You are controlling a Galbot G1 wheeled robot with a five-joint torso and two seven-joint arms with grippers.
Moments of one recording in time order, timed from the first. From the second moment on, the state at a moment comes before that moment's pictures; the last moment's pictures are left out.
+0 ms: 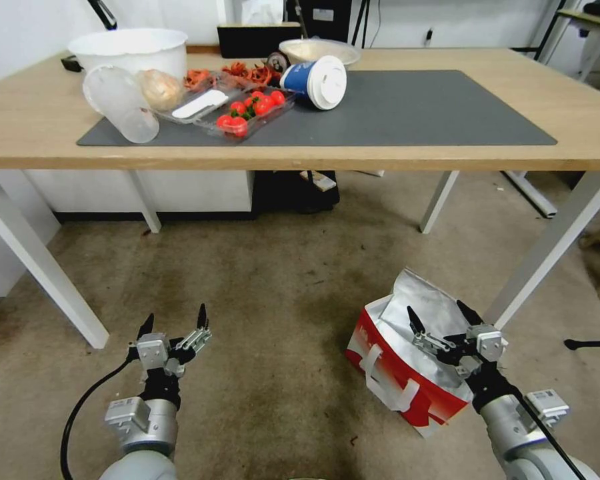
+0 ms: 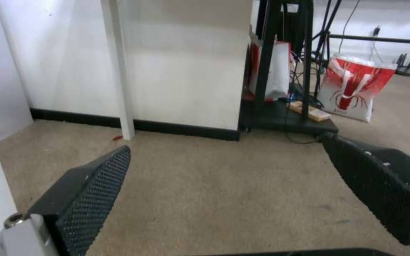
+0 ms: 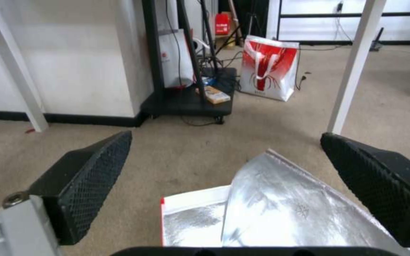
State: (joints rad) left arm 1.74 -1.22 -0.41 -2.16 -0.36 -0.11 -0.39; right arm -1.74 1.47 0.77 2.22 0.22 -0.10 -0.30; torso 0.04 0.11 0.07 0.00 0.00
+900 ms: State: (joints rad) left arm 1.74 -1.22 -0.41 -2.15 -0.38 -0.11 -0.40; right arm -1.75 1.46 0.78 2.21 0.22 -0.10 -0.30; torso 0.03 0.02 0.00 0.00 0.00
